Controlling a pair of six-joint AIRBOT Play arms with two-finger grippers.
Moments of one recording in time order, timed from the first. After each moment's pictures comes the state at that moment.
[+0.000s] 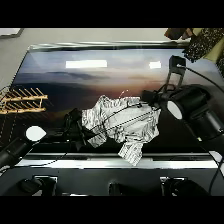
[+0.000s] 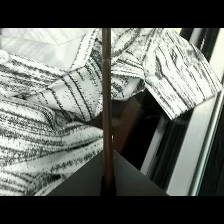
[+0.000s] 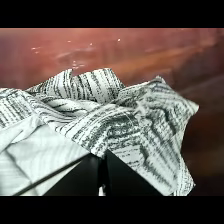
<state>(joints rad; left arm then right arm) -0.44 -0.93 0.61 0.63 -0.82 -0.44 0.52 -1.04 1.24 -1.88 1.17 2.34</state>
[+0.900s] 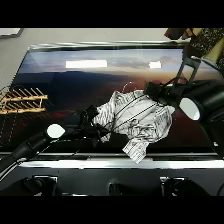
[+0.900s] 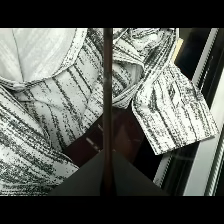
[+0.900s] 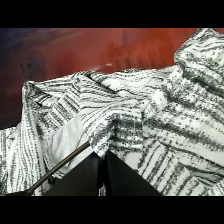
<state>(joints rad) -0.63 -1.12 0.72 0.51 -0.60 -0.45 0.52 -0.99 1.32 -1.84 1.20 2.38</state>
